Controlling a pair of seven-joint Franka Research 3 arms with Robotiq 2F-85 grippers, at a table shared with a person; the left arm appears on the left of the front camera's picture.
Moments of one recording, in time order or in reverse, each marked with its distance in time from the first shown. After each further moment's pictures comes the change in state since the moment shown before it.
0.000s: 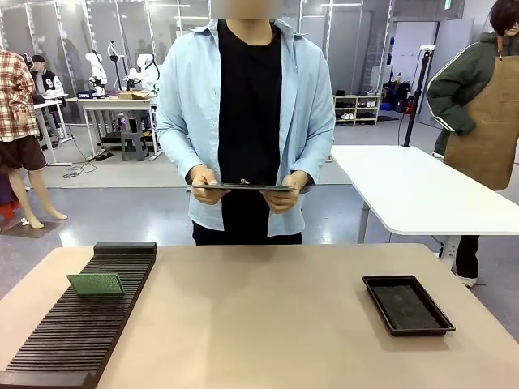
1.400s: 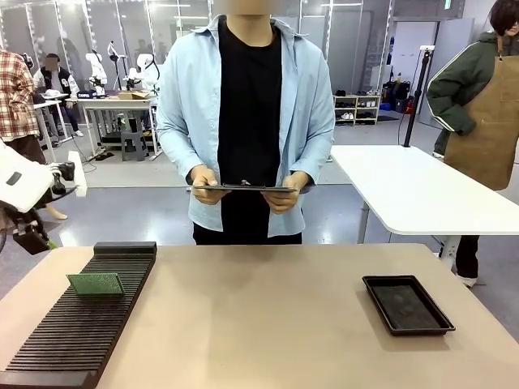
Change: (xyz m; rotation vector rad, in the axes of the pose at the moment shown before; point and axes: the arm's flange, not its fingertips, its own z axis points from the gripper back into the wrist) left arm 0.065 -0.055 -0.158 0.380 0.251 -0.982; right arm 0.000 0.000 0.000 0.003 0.004 0.002
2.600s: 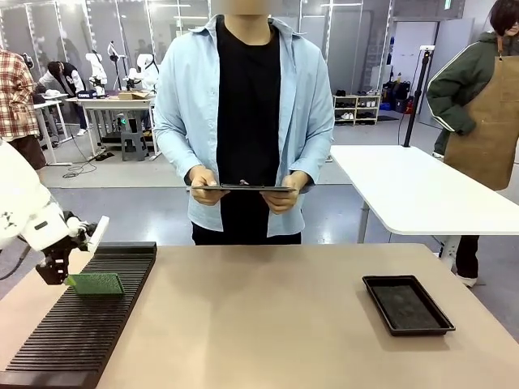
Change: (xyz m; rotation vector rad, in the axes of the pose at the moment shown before) left arm -0.018 0.029 -0.185 -0.273 -0.083 -0.446; right arm 0.001 0.000 0.001 -0.004 0.001 0.001
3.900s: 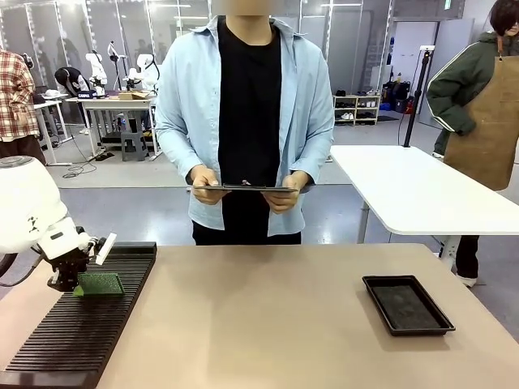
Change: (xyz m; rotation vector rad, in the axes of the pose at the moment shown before) left arm -0.008 0.009 -0.047 -0.152 0.033 0.029; right arm 0.000 0.000 0.000 0.000 0.001 0.000
